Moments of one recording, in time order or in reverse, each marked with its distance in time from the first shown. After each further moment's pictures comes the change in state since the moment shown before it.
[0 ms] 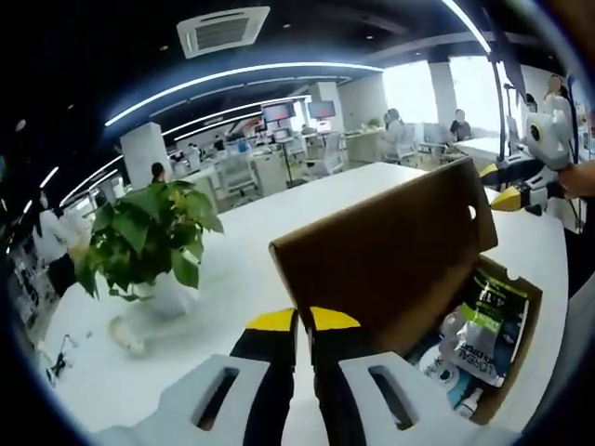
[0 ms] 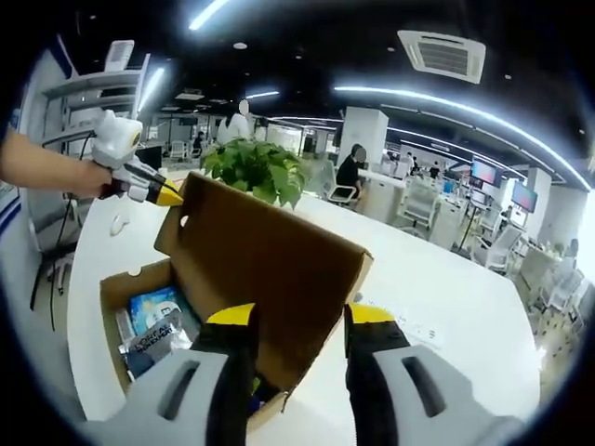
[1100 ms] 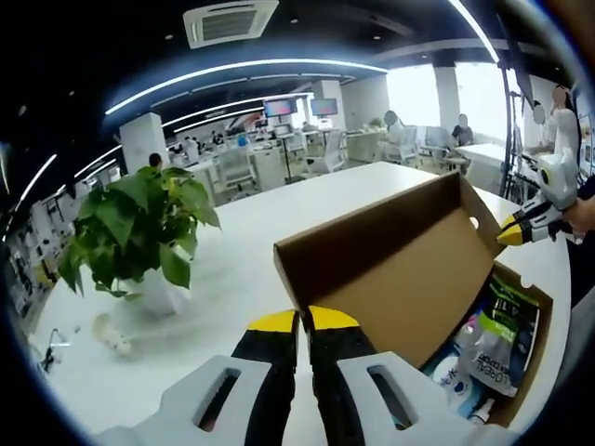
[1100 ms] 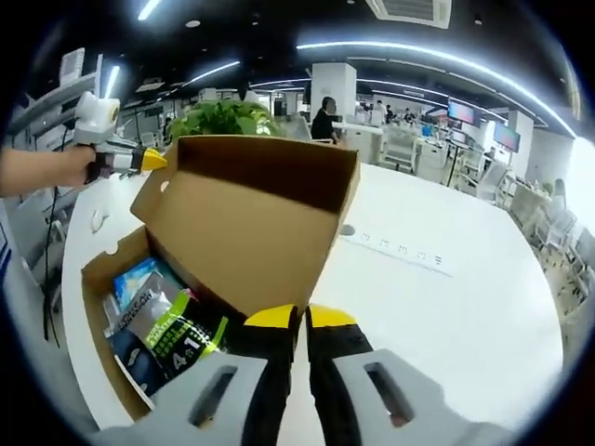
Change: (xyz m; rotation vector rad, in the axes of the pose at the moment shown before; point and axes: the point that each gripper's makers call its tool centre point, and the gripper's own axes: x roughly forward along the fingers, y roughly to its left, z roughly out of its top) left arm 0.035 0.012 -0.005 -0.036 0.013 -0.025; right arm 0.006 -0.004 -0.079 0.186 0.186 -0.079
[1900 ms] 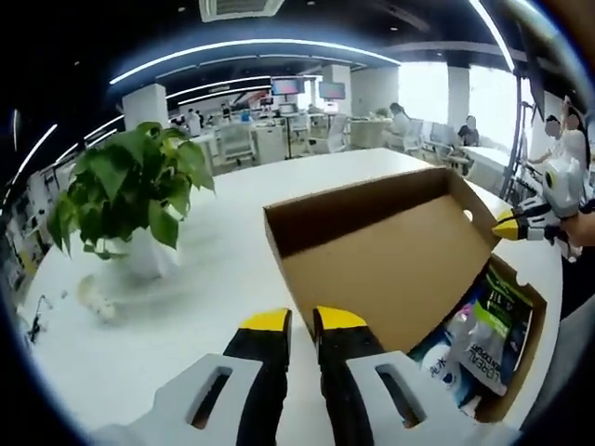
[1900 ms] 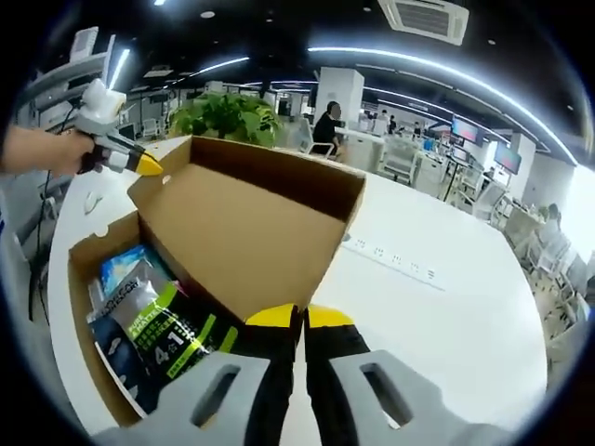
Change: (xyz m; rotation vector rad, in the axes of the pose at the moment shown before) left arm -0.003 -0.017 -0.044 -0.094 0.107 -0.026; right arm 0.009 -0.005 0.000 -0.095 -0.006 -0.027
